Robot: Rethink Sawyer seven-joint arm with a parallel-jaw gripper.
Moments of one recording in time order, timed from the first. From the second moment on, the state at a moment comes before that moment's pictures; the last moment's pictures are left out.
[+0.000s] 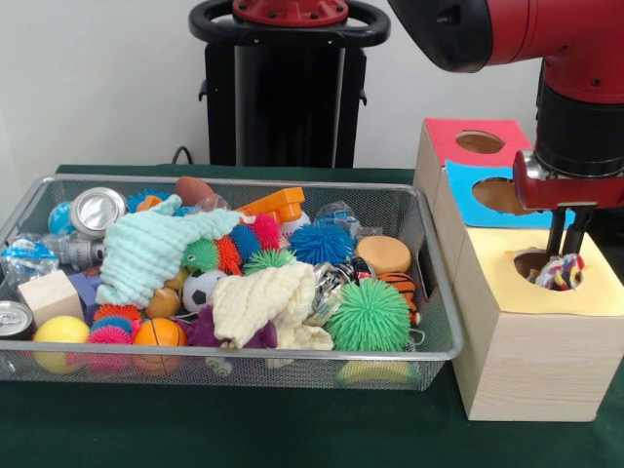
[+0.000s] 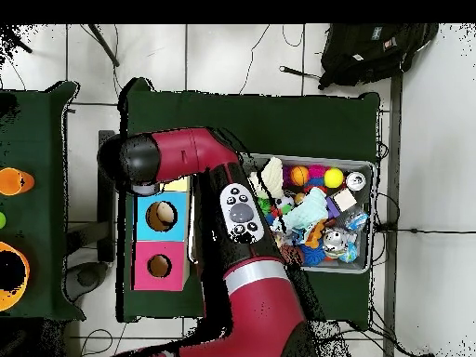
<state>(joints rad) -0.12 -0.51 0.31 1.30 -0.19 0.88 2.01</state>
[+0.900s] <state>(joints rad) -0.12 -0.51 0.31 1.30 -0.19 0.88 2.01</state>
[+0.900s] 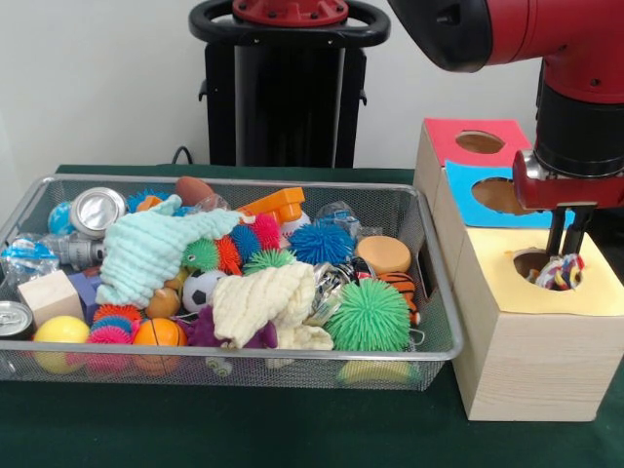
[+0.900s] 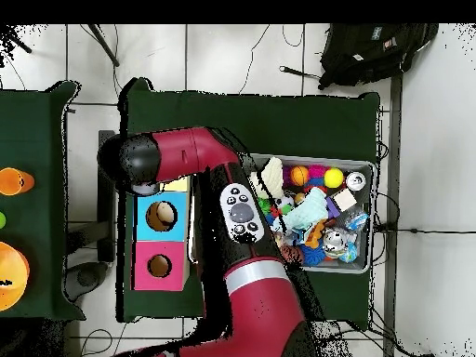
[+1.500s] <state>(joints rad) -0.12 -0.51 0.31 1.25 -0.19 0.91 2.01</state>
